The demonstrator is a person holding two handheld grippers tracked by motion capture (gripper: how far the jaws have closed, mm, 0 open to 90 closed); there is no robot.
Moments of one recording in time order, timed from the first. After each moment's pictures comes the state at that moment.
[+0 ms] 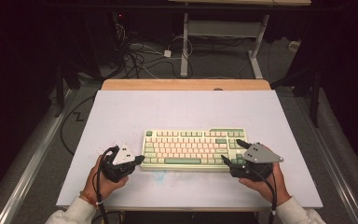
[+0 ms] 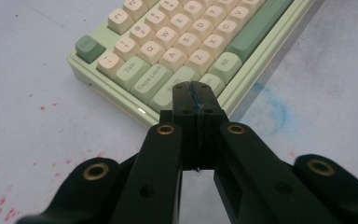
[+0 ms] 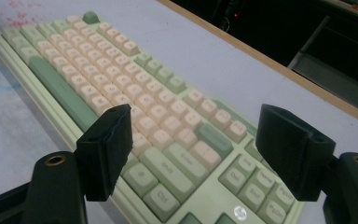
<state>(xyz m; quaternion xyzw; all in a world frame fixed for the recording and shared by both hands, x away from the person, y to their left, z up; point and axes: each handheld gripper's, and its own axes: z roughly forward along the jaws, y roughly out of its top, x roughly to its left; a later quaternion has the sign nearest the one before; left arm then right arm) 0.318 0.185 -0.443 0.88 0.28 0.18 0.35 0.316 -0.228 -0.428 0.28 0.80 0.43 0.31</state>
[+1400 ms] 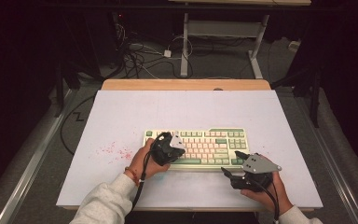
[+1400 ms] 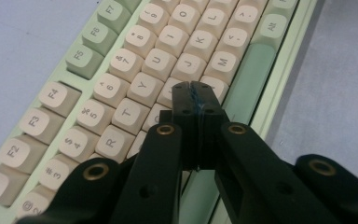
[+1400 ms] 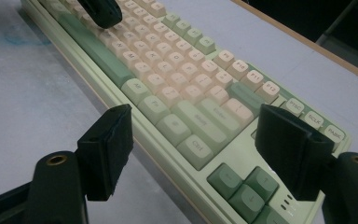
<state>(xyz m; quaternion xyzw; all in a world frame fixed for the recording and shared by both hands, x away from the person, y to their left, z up) 0.377 0.063 -0.442 0.93 0.19 0.13 0.30 0.300 -0.230 -0.446 0.27 0.83 0.40 0.29</state>
